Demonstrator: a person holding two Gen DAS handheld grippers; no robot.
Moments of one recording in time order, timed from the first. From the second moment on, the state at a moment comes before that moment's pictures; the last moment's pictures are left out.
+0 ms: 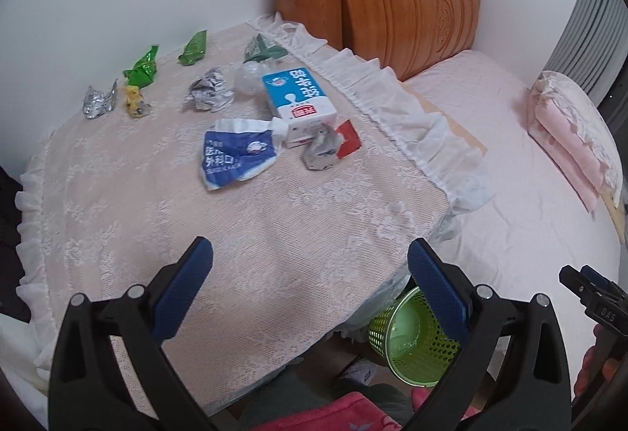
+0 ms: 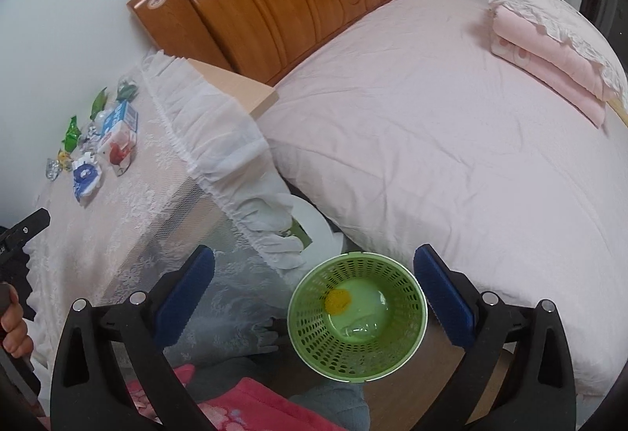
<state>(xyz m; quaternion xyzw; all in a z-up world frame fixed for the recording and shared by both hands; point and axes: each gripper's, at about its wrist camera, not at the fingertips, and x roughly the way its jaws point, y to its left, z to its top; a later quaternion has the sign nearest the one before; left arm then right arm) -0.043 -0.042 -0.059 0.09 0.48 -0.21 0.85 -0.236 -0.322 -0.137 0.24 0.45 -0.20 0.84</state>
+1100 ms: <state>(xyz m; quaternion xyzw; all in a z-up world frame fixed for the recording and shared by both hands) 0.118 -0.037 -0.164 0.11 0.54 -0.21 0.80 -0.115 -0.217 -0.153 0.18 0.53 -0.14 0.81</state>
